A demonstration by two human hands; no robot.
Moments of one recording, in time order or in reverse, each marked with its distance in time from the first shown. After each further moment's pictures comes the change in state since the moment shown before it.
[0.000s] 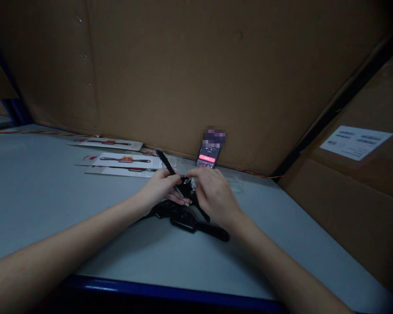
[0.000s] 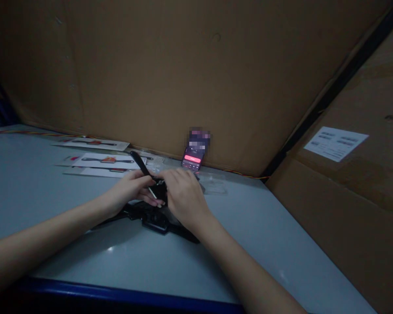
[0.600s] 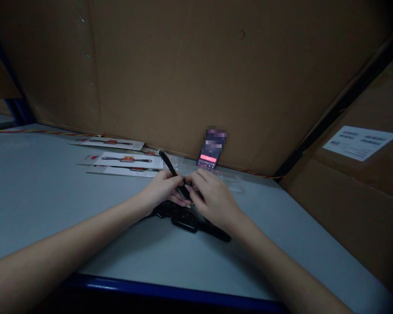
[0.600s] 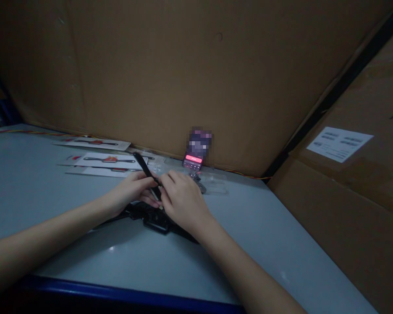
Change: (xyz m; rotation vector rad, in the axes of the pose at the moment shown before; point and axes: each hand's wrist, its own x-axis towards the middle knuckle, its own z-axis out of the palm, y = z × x) left_hand -0.003 0.002 0.003 0.040 -0.027 -0.010; right_hand 0.002 -0.010 -0.002 -0.040 -0.148 0.068
